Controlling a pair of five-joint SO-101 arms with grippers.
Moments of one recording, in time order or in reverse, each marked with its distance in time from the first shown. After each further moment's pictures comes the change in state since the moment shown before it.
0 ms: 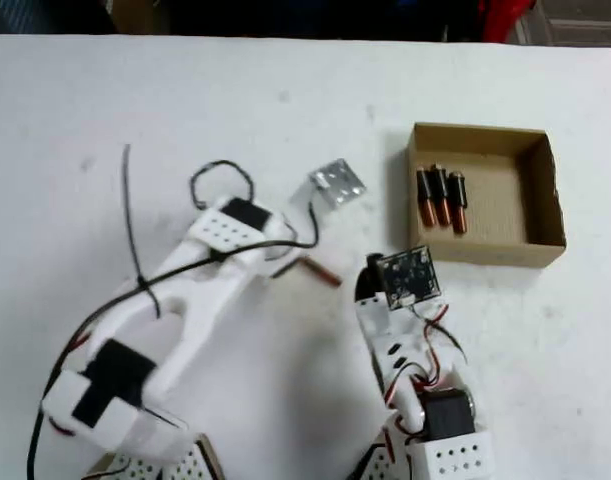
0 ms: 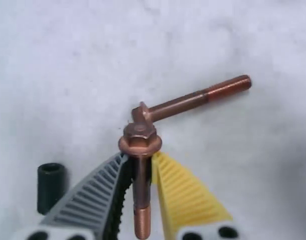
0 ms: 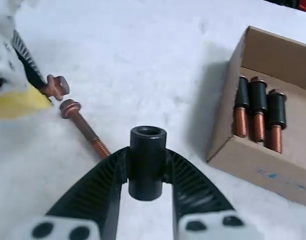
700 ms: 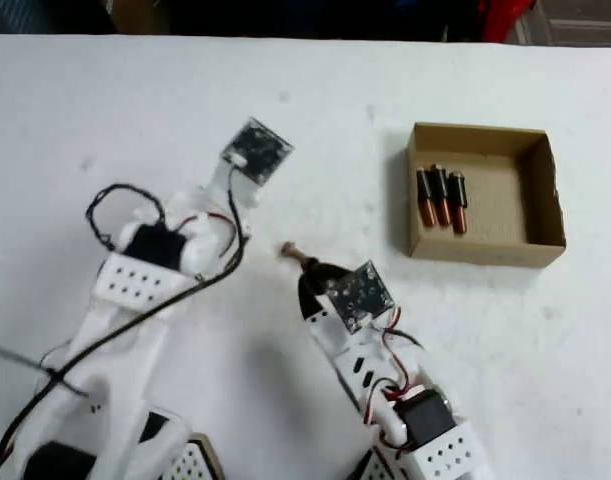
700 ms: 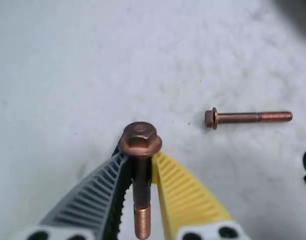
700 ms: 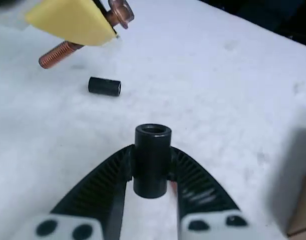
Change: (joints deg) left arm -10.1 -30.9 12.0 -0.2 6.2; right arm -16.8 0.0 5.5 -12.3 -0.5
